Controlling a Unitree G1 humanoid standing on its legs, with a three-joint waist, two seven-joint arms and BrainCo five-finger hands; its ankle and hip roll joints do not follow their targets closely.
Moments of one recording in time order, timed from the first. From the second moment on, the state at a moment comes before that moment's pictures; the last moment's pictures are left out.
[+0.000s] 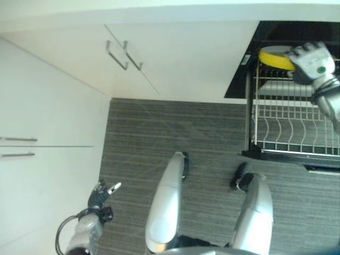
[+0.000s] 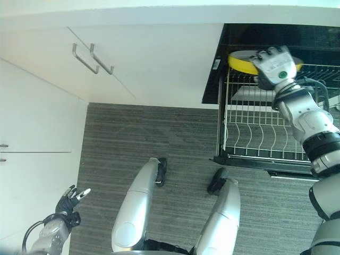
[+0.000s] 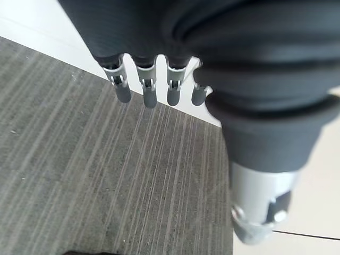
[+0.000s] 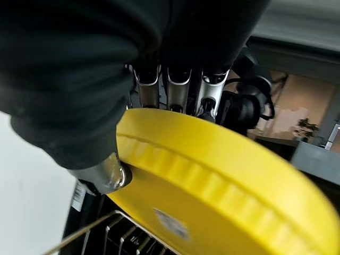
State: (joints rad) left arm -0.07 0.44 -0.04 0.89 -0.57 -0.13 0.09; right arm -1.08 -1.05 0.78 0.70 -0.84 -0.08 -0.47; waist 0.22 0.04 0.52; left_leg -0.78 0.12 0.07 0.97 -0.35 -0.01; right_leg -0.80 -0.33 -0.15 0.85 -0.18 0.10
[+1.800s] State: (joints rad) left arm -0.34 0.48 -0.14 1.02 -0.57 -0.03 0.23; right arm -0.98 -0.77 0.67 0.94 -0.51 -0.10 -0.04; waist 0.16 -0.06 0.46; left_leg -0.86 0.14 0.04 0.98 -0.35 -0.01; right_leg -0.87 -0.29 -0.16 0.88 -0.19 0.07
